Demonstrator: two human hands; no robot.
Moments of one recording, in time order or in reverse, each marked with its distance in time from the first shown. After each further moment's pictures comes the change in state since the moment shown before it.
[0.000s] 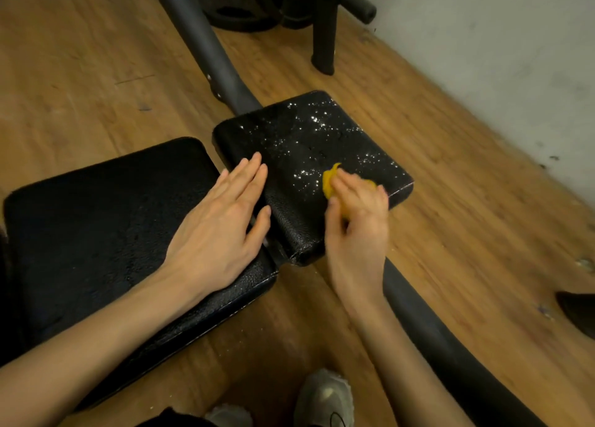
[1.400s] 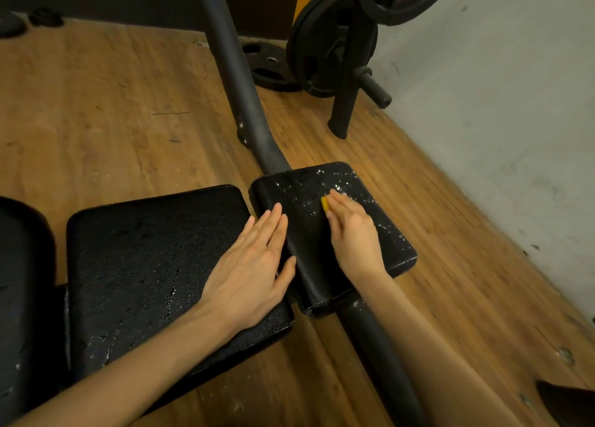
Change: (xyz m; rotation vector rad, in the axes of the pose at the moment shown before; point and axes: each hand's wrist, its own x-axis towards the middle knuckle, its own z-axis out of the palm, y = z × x) left_hand 0.001 0.000 -0.001 0.020 0.038 -0.051; right_hand 0.080 -0.018 0.018 -0.280 -0.370 -0.190
